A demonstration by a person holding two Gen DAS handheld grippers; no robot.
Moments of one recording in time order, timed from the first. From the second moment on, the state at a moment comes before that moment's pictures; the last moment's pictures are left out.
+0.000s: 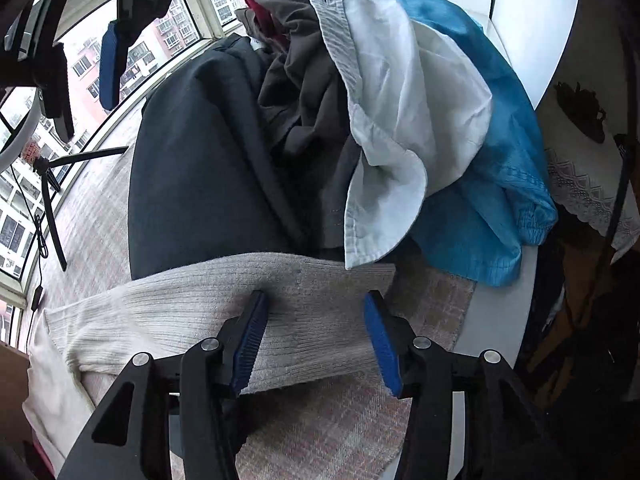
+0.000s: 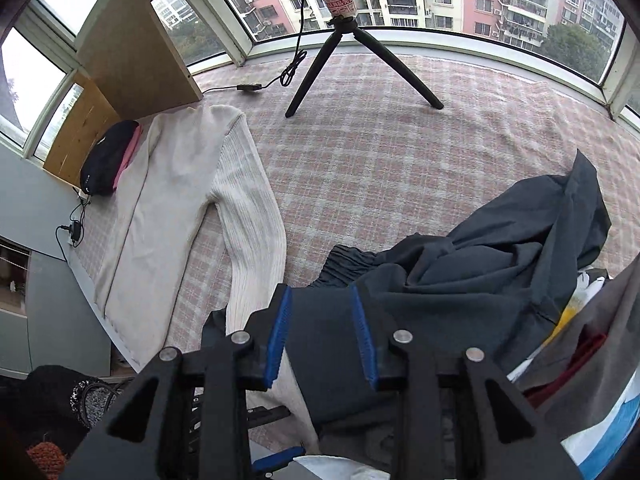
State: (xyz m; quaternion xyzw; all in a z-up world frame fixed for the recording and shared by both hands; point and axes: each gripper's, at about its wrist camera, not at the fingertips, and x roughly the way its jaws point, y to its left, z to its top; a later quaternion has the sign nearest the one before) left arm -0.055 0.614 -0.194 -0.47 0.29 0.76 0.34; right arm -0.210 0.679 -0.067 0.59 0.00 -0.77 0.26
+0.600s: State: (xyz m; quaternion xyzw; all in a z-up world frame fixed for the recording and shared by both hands) left arm -0.031 0.382 -0.124 -0.51 -0.06 0.81 0.28; right arm -0.342 0.476 -0.199 0.64 0.05 -0.69 0.32
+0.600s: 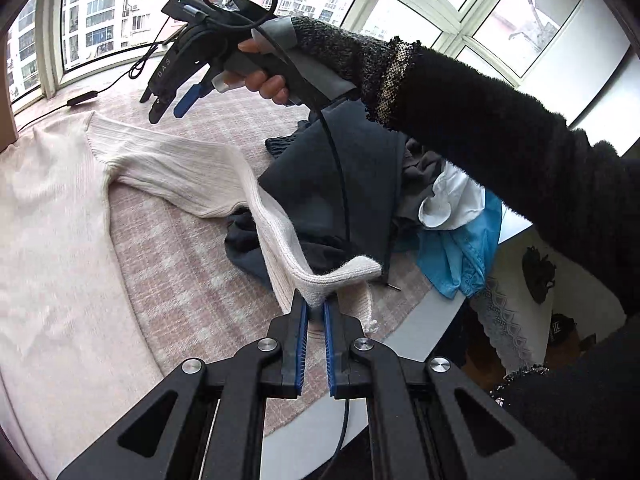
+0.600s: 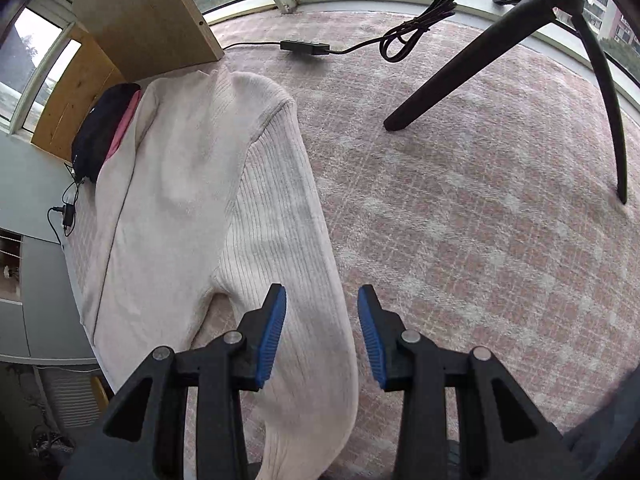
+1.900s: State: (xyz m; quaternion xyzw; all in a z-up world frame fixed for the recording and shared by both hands) left arm 0.046 0.238 -0.194 -0.58 -0.17 0.79 0.13; right arm -0.246 0.348 -0.196 0.55 0.24 -0.73 0.33
